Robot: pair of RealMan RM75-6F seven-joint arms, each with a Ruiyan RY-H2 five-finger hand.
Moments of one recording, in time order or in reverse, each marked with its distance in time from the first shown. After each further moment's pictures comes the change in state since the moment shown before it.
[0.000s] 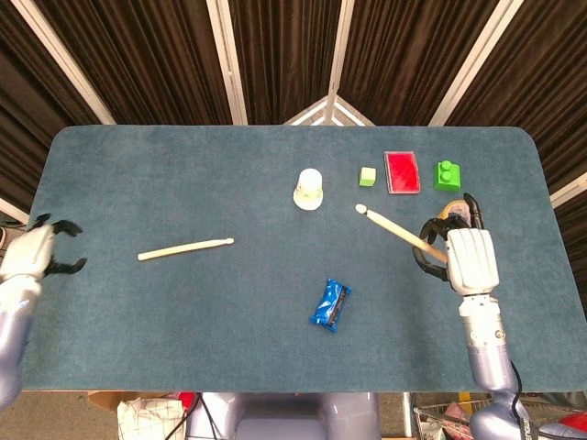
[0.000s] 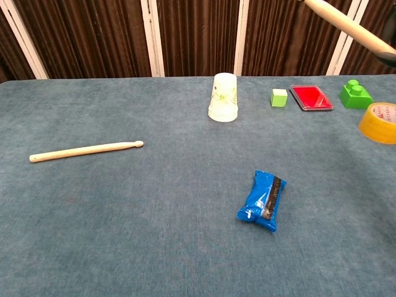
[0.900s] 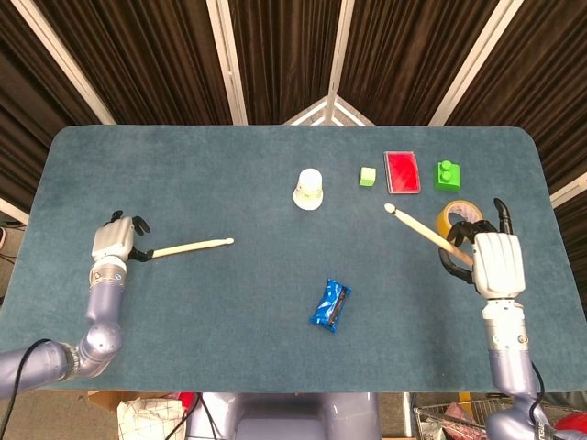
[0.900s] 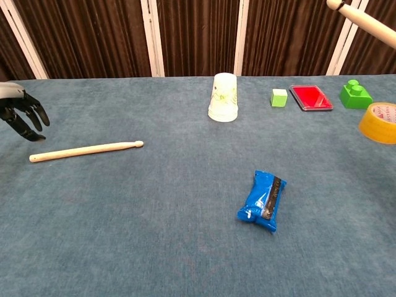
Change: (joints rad) left arm -0.294 -0.392 0.010 0.253 -0.332 0.105 0.272; right arm -0.043 0.032 -0.026 0.079 0.004 0.027 0.063
